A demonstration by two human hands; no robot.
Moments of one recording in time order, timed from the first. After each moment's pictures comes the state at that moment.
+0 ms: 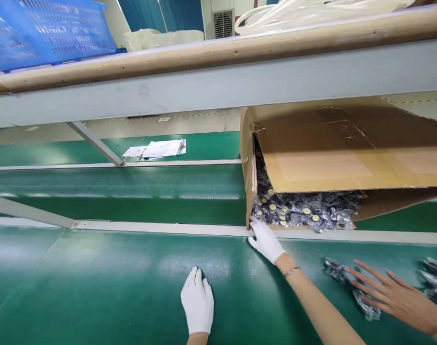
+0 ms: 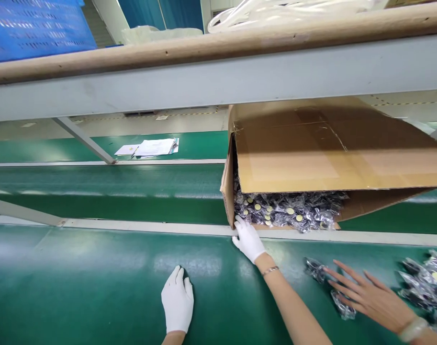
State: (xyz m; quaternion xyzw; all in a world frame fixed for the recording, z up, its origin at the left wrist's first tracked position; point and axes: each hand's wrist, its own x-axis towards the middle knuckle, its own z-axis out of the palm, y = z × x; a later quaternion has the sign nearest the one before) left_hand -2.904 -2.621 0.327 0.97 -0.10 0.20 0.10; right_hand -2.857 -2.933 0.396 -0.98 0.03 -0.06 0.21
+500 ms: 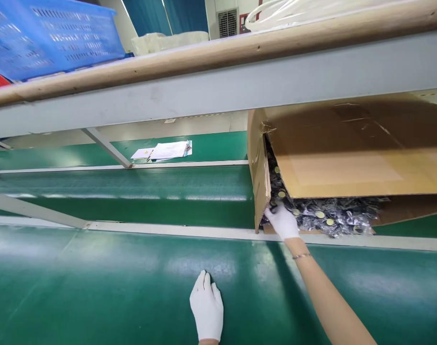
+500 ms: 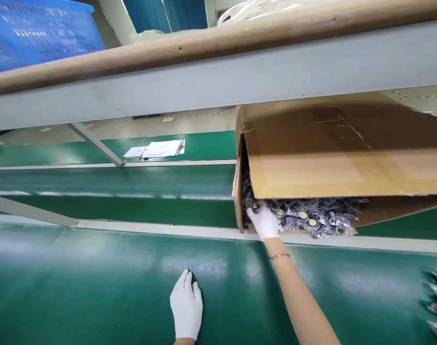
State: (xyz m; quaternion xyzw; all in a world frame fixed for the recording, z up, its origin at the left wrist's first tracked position) left_hand -2.906 -2.623 0.328 0.97 -0.08 0.19 0.14; right_hand -2.797 -2.960 0.436 -0.92 0.29 -0.07 0.25
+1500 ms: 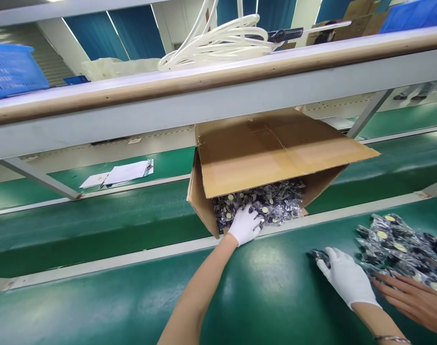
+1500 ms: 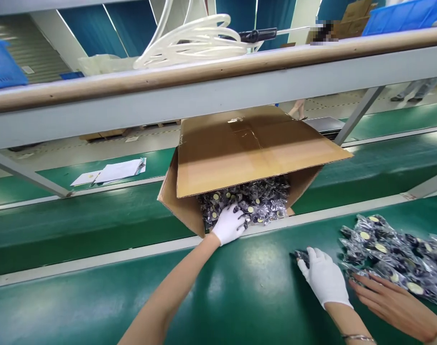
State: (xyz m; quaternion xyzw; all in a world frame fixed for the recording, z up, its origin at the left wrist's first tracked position) left_hand -2.800 -2.946 0.438 0.75 -0.65 0.10 0.08; right_hand -3.112 -3.131 0.361 -0.93 0.33 -0.10 -0.09
